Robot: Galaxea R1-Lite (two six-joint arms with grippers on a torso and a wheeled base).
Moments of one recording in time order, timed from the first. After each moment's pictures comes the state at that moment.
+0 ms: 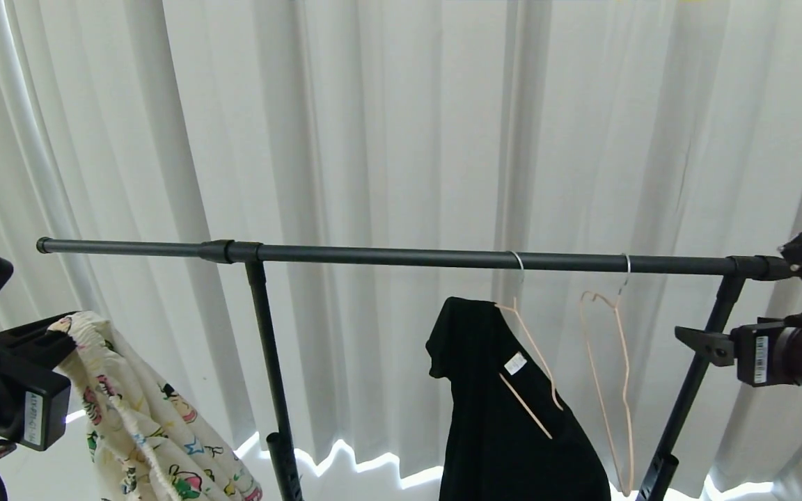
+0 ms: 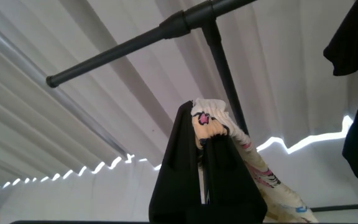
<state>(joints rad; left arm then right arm) -0.36 0.95 -0.57 -0.11 0.34 0.41 0.36 1.26 -0.62 -0.21 -0.22 0.13</state>
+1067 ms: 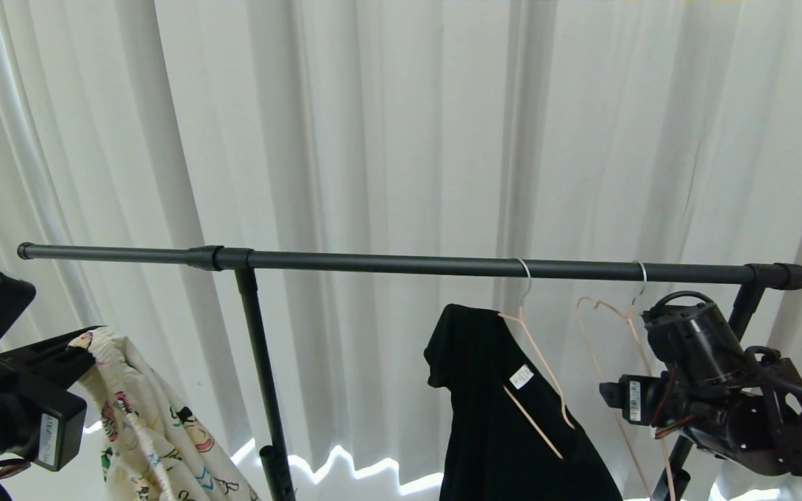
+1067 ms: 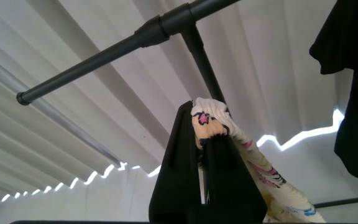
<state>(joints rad) -0.42 0.95 -0.55 -0.11 0.34 0.40 0.58 1.67 -0.63 -0.21 -0.51 0.53</state>
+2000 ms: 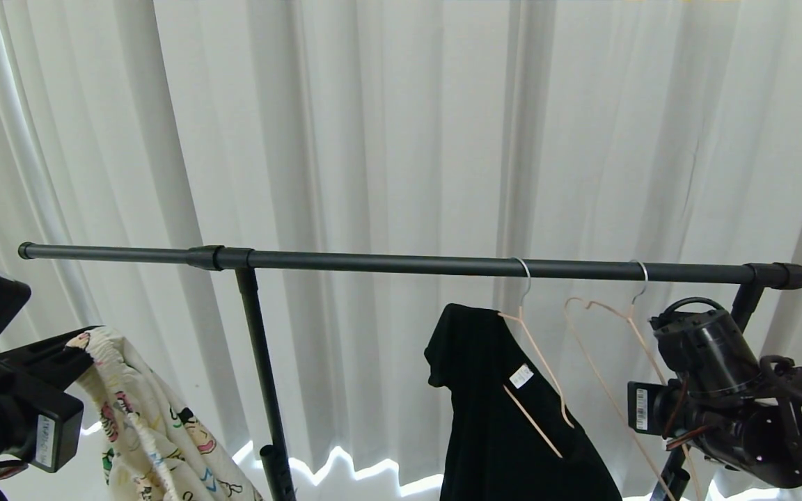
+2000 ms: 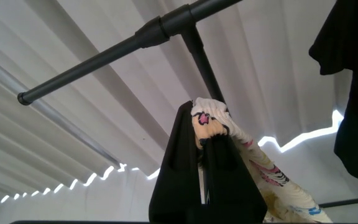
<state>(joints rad) -0.42 0.94 -0.54 -0.11 0.34 0.40 0.59 1.64 -0.59 -0.20 -0.49 0.56</state>
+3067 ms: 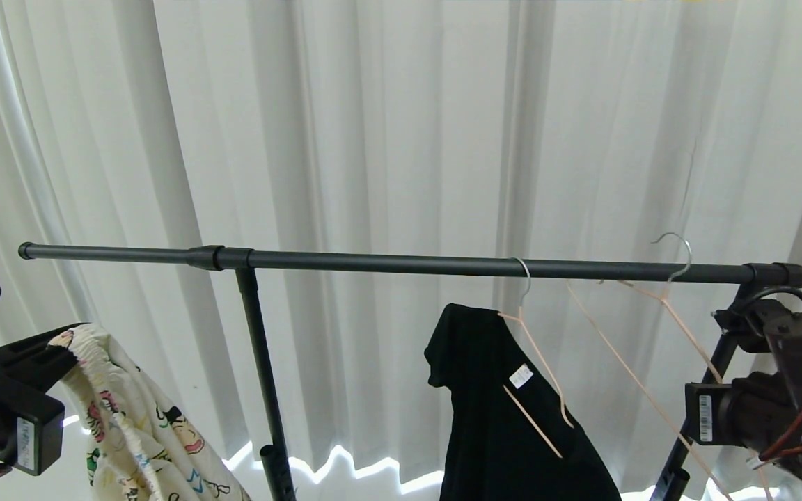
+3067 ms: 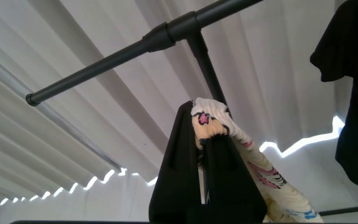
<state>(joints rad) -0.42 0.91 -0.54 -0.11 0.34 0.41 0.59 1.36 -0.49 -0.20 -0.50 0.36</state>
